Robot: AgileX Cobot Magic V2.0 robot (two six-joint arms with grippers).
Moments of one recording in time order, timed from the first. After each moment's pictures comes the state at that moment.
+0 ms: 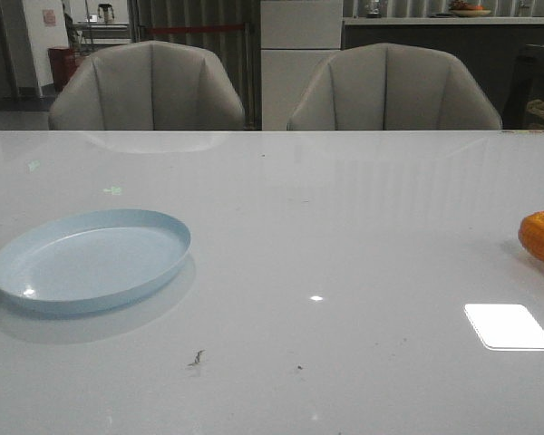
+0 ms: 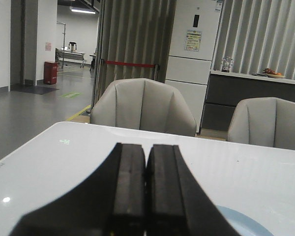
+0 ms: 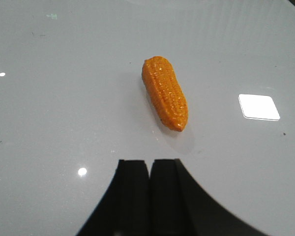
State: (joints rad) left arm -0.04 -0.01 0.01 -0.26 -0.10 0.17; right arm -0.02 -0.01 0.03 0.06 0.37 -0.08
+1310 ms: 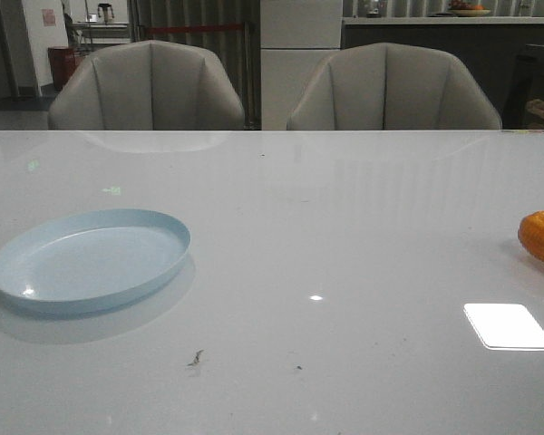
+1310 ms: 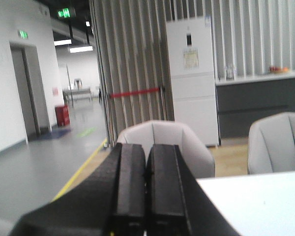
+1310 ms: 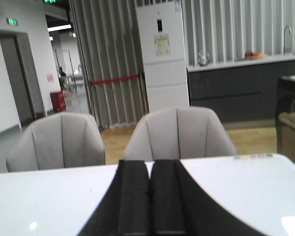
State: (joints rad) left arm -0.04 0.44 -0.53 -0.02 -0.03 0.17; right arm -0.02 0.23 -0.46 0.24 0.14 -0.07
